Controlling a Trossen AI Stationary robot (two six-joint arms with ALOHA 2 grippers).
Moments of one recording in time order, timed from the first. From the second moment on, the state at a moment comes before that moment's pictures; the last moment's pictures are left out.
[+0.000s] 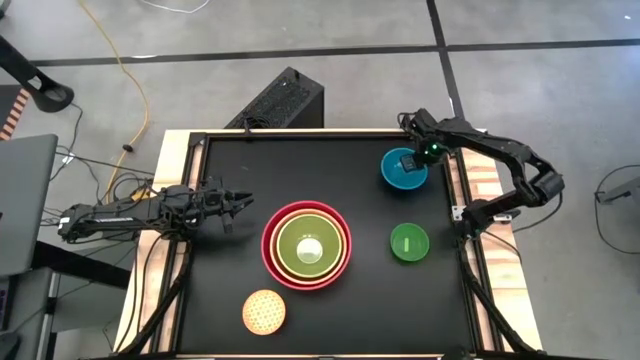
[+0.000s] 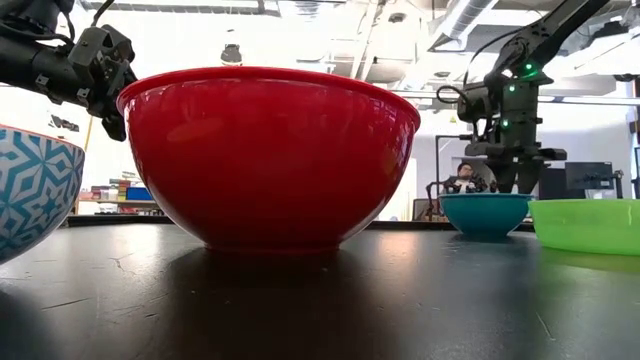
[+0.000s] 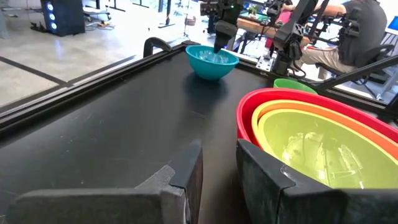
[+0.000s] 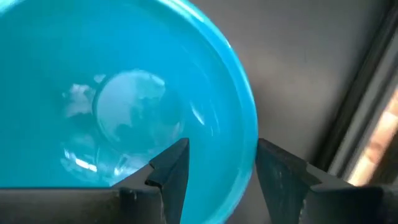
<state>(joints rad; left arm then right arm) 0.11 0.22 0.13 -0.01 -0.22 -0.24 -0.95 1.36 0.88 -0.88 0.06 0.31</state>
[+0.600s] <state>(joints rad) 0.11 0.22 0.13 -0.01 -0.22 -0.25 -0.99 1.36 0.81 -0.75 0.05 0.34</state>
